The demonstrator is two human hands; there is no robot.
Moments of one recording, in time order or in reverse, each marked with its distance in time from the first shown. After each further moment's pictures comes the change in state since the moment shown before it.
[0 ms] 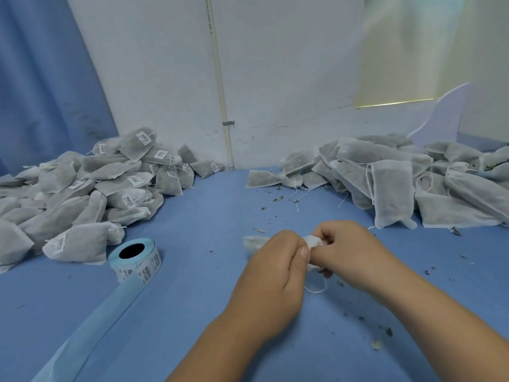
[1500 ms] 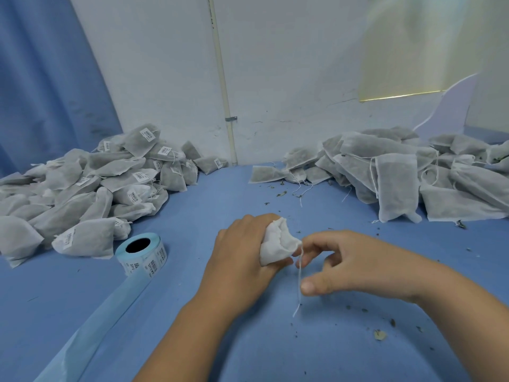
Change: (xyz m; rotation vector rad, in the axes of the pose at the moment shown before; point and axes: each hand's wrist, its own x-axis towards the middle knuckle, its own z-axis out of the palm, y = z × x) left_hand 0.009 -0.025 -0.030 0.300 -0.020 -0.018; right_hand -0.014 0.007 -0.016 0.004 -0.496 -0.177
